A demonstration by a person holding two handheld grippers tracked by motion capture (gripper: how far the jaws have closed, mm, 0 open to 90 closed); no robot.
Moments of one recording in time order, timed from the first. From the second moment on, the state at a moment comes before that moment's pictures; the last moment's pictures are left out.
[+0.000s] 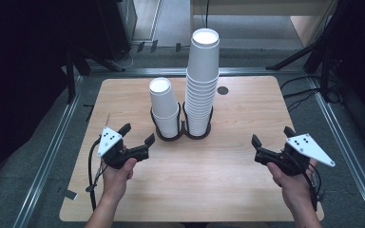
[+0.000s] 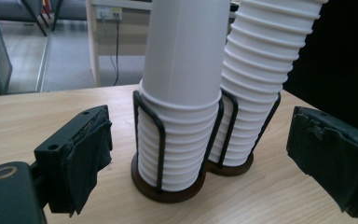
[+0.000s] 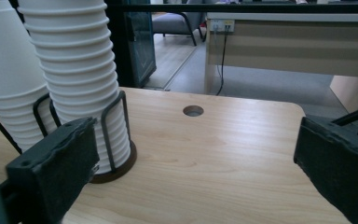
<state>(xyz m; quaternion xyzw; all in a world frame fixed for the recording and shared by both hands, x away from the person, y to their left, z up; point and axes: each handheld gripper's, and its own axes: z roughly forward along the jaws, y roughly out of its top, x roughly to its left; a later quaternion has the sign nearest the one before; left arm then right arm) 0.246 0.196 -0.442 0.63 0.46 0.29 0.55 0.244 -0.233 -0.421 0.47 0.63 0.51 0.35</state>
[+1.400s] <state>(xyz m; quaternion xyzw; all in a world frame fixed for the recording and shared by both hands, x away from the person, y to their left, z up) 0.310 0.082 -0.388 0.66 0.37 0.33 0.57 0.297 -0.151 -0.317 0.43 0.62 0.58 0.32</state>
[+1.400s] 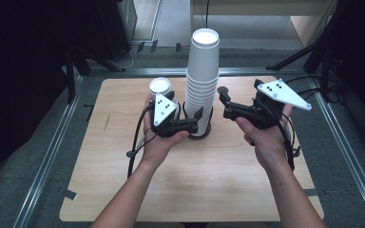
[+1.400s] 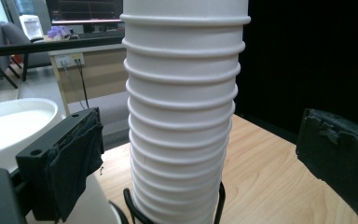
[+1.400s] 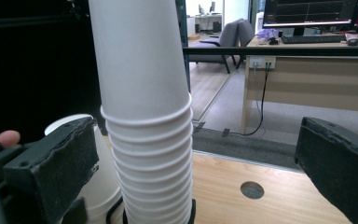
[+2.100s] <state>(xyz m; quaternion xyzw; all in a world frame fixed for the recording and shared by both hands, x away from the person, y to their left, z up) 0.344 0.054 -0.370 0.62 0.39 0.35 0.58 0.342 -0.110 -0.288 0.41 0.65 0.57 0.28</state>
